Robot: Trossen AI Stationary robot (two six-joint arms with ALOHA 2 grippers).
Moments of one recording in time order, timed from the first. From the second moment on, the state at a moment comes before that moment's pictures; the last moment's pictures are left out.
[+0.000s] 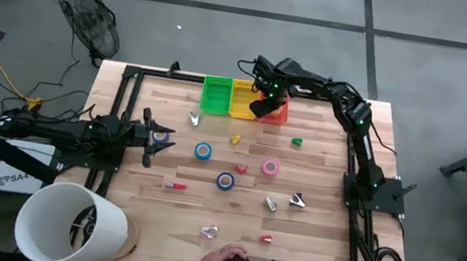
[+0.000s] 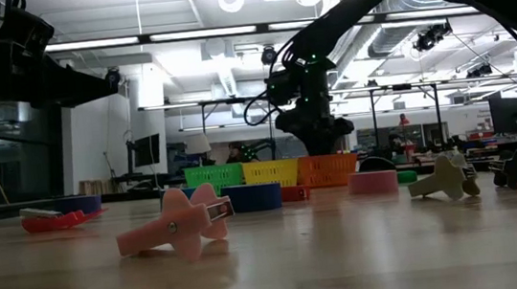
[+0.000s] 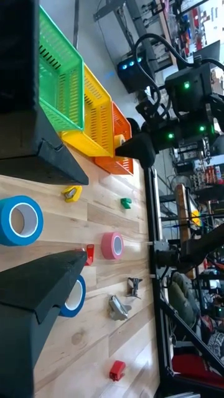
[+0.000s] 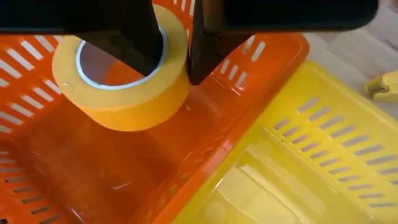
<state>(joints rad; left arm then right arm) 0.00 0.19 0.05 0.09 -0.23 0.13 -0.66 2.23 1.85 -1.12 -0.10 0.18</state>
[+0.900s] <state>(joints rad) 0.00 0.19 0.05 0.09 -0.23 0.13 -0.65 2.09 1.85 -1.27 -0.10 0.14</state>
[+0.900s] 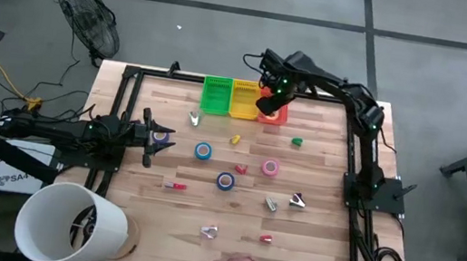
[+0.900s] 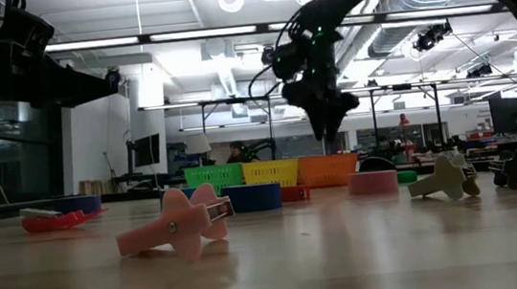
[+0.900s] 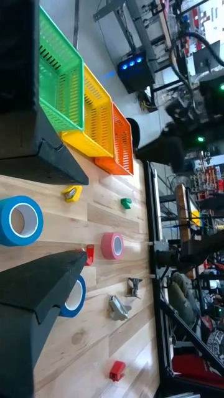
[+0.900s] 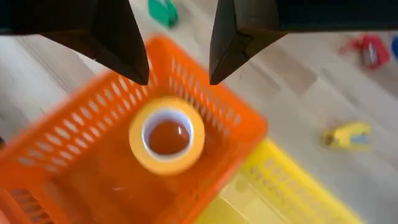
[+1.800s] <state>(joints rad) 0.00 0.19 0.06 0.09 -0.23 0.13 -0.58 1.55 1.10 -0.94 -0.06 -0.27</state>
